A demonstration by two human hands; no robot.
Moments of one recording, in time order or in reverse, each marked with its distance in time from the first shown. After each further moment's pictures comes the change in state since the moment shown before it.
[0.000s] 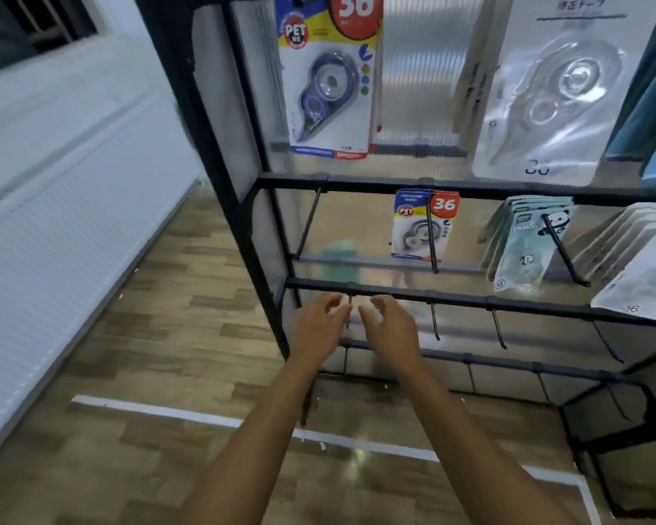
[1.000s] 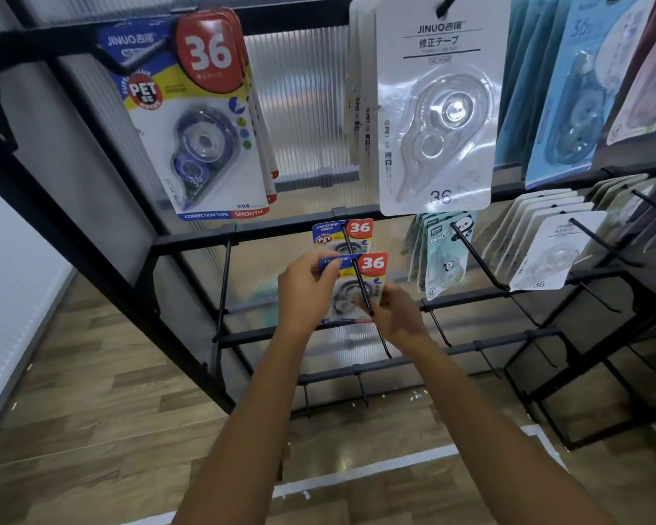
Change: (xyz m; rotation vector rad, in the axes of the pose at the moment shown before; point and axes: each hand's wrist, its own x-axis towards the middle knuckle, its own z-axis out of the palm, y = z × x) left_hand 0.085 0.097 0.027 -0.251 -0.052 0.346; right_hand 0.069 0.035 -0.074 0.152 0.169 0.022
